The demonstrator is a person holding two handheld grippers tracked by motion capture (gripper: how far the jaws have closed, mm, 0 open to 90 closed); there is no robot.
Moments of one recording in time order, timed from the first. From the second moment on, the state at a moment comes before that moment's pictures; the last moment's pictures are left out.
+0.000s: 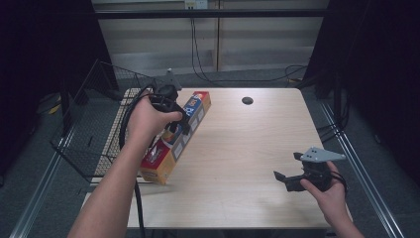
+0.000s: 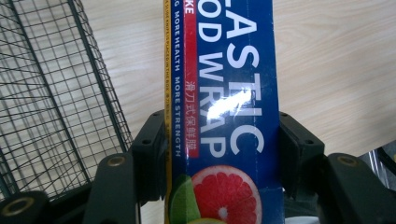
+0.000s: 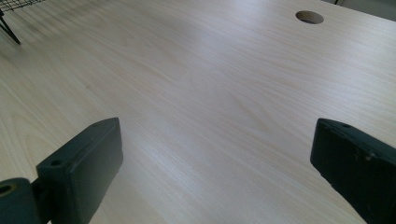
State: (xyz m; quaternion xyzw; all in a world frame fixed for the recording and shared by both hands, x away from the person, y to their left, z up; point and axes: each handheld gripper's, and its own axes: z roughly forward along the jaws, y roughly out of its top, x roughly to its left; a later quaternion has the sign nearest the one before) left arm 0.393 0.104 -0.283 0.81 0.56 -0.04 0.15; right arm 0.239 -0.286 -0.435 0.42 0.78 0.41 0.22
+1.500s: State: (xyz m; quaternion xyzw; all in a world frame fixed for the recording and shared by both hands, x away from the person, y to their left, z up) left arm 0.404 0.151 -0.251 0.78 0.60 -0.02 0.16; right arm 0.240 -0.285 -0.437 0.41 0.78 0.41 0.21
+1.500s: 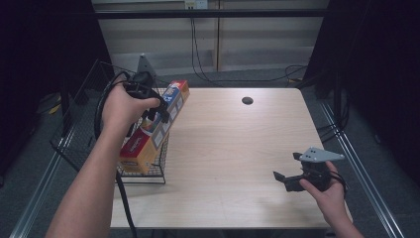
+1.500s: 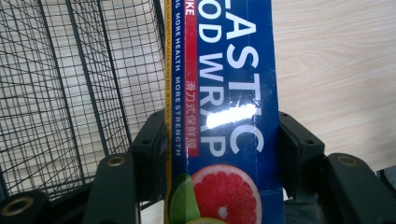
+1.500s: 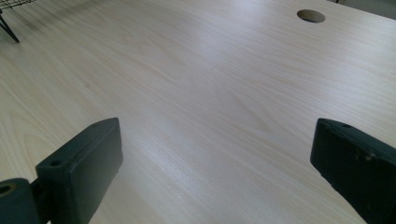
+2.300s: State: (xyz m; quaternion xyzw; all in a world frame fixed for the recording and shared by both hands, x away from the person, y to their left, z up) left arm 0.408 0.170 -0.241 0.76 0.63 0.00 0.16; right arm 0.240 -0.284 -0.437 0.41 0.78 0.41 0.21
